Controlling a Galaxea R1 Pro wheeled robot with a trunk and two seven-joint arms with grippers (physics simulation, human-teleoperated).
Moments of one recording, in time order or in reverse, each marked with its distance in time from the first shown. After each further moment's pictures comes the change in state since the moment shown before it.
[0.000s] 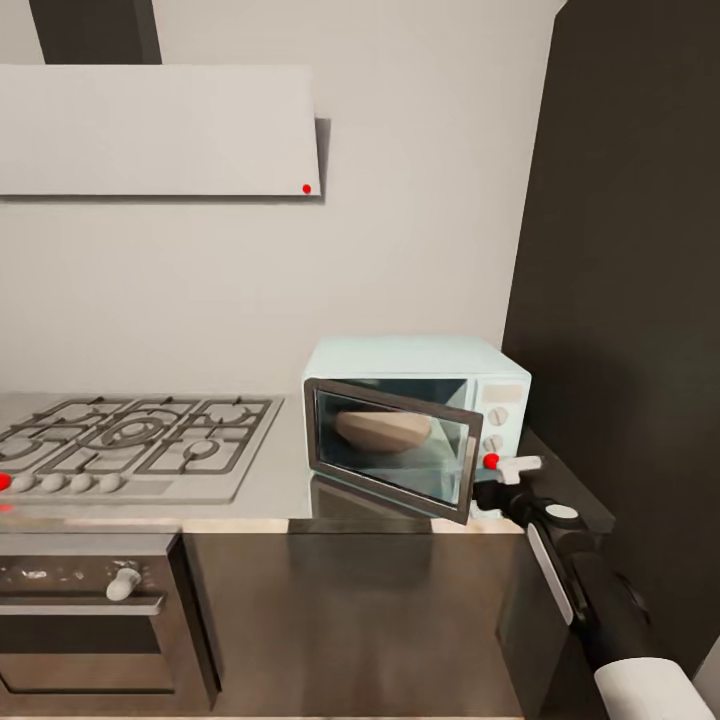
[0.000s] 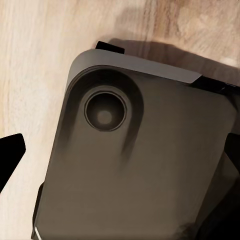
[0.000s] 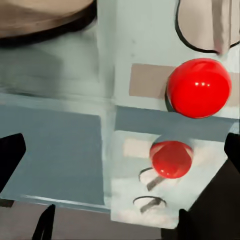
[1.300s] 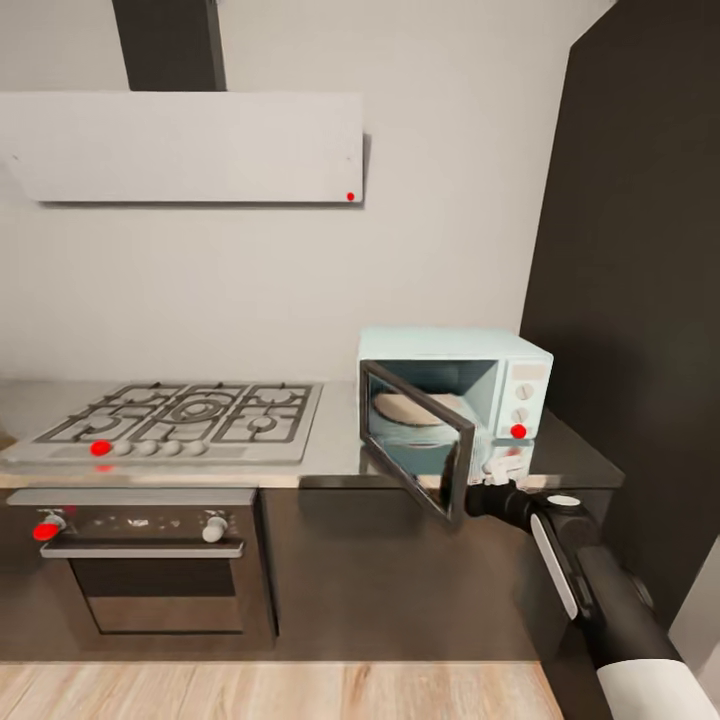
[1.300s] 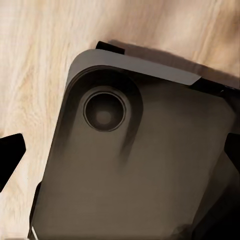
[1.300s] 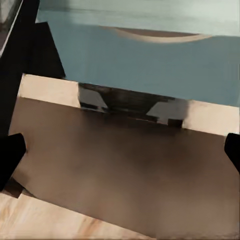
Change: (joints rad) left arm 0.000 -0.001 0.011 -0.002 0.008 0.000 0.001; right arm 0.000 -0.003 0.002 -0.088 0.000 0.200 0.218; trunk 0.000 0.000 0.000
